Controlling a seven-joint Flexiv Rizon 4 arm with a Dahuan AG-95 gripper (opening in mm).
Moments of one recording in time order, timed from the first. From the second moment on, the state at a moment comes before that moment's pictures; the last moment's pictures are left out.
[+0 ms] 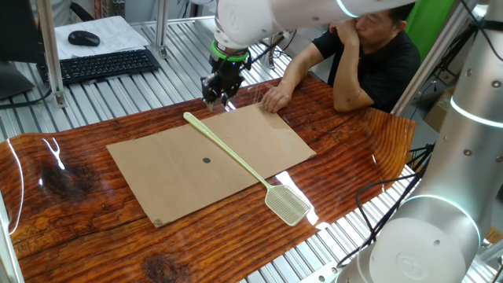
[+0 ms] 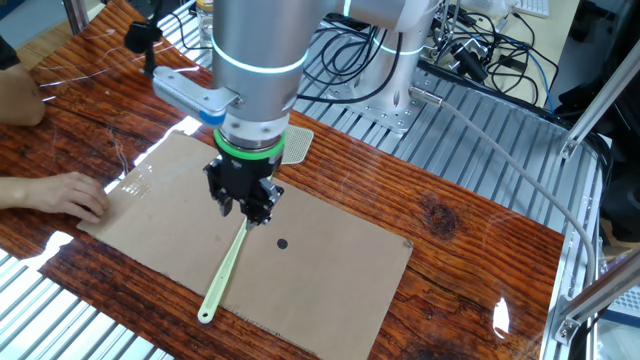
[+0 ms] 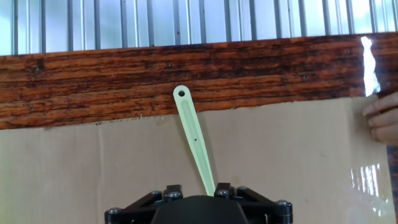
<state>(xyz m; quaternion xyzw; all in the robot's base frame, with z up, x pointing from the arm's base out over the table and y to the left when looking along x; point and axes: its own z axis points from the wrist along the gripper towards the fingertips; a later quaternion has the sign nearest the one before) 0.608 -0.020 0.143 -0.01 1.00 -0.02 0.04</state>
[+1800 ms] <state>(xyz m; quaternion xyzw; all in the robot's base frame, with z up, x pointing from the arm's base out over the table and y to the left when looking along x) 0.612 -0.020 0.100 -0.08 1.00 -0.02 0.01</state>
